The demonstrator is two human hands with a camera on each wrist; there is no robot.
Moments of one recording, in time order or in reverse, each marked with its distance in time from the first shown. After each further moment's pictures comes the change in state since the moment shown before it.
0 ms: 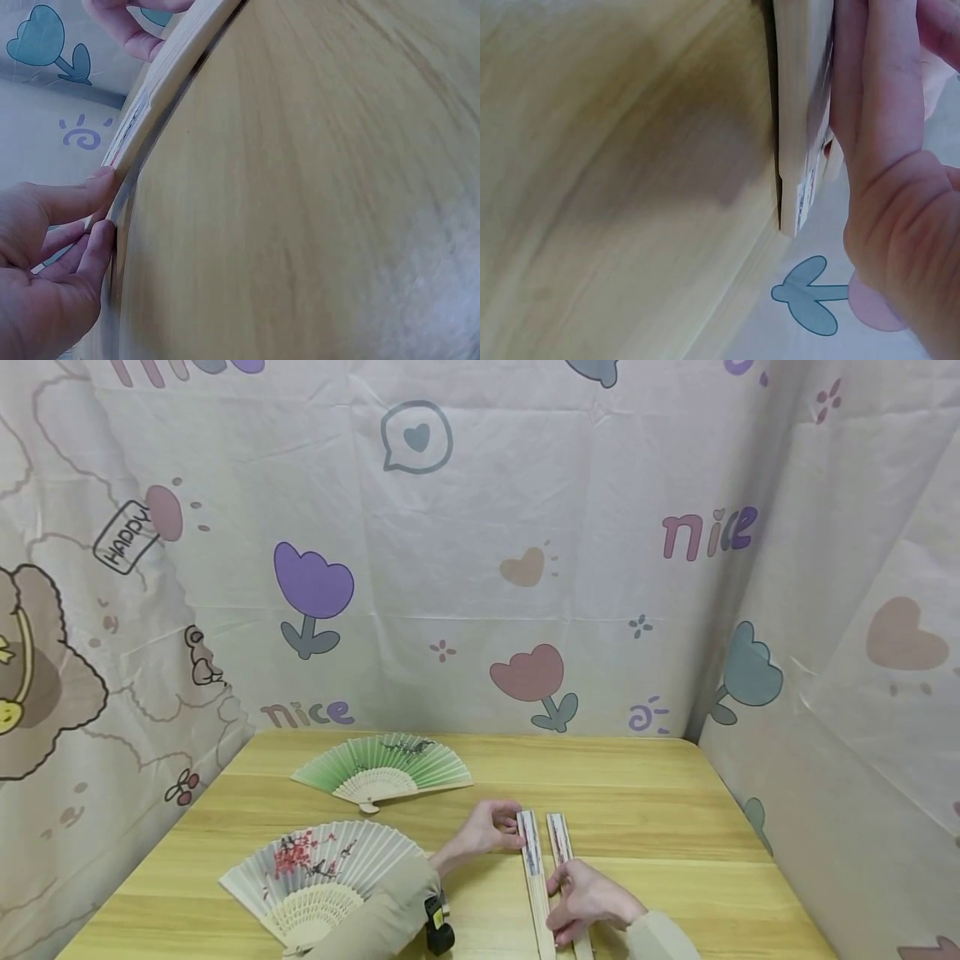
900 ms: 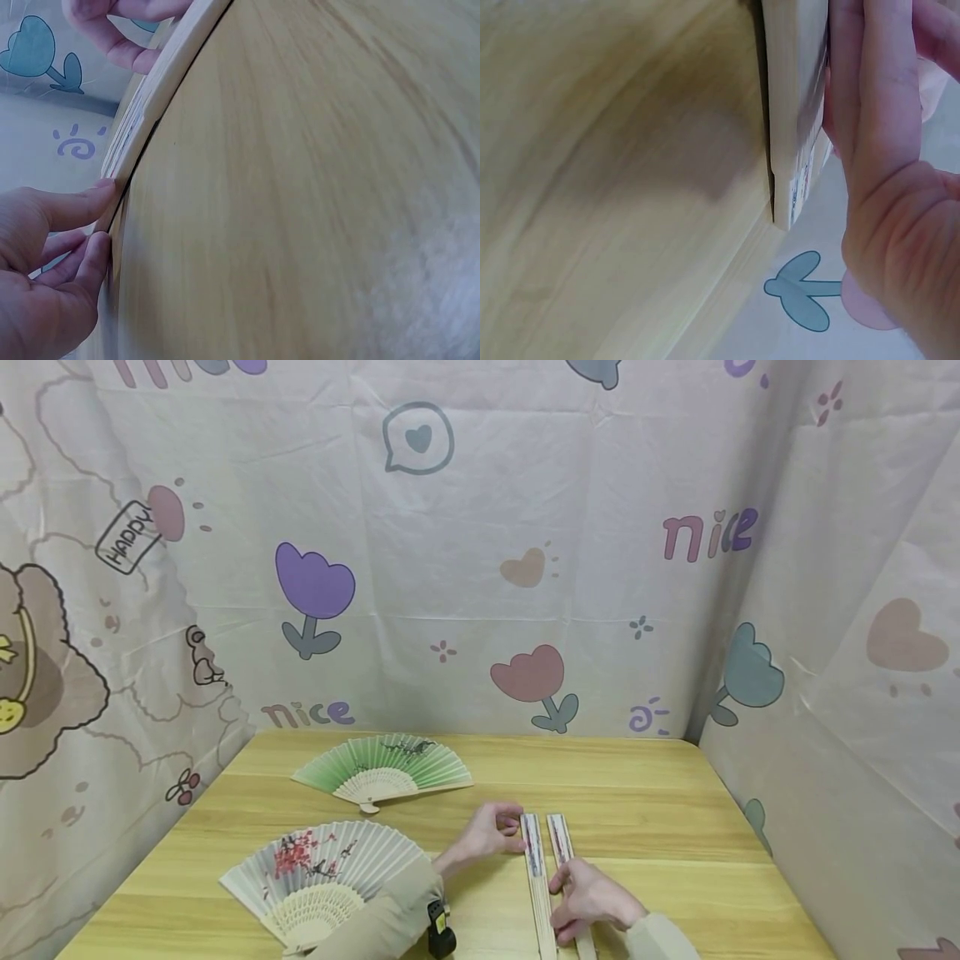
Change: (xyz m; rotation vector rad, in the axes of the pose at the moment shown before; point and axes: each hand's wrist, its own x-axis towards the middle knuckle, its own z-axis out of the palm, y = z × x) left_hand -0.001 0.004 0.006 0.093 0.047 -0.050; right_hand -0.001 -0.003 0.002 -0.080 0.092 0.033
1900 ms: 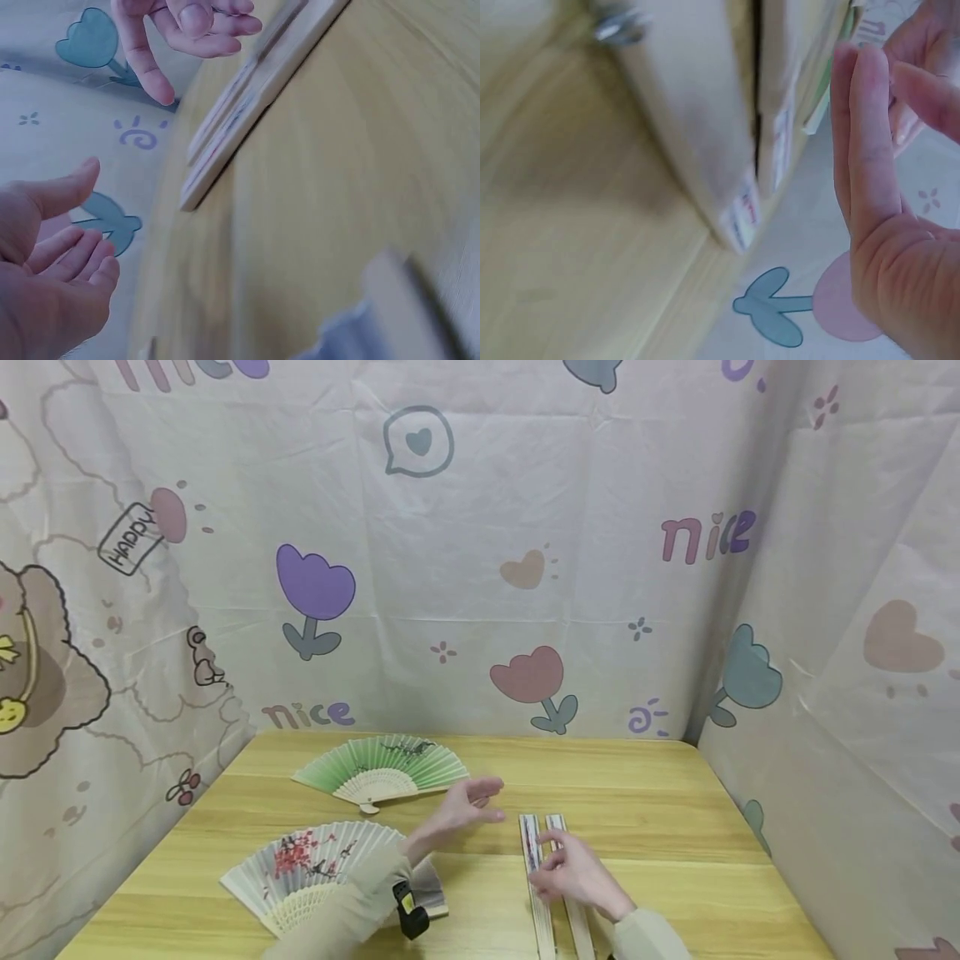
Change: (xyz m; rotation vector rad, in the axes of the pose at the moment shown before) left_hand -0.004 0.024 -0.052 -0.135 -0.078 0.072; right_hand 0.012 -0.024 -0.002 0.056 0.072 -0.182
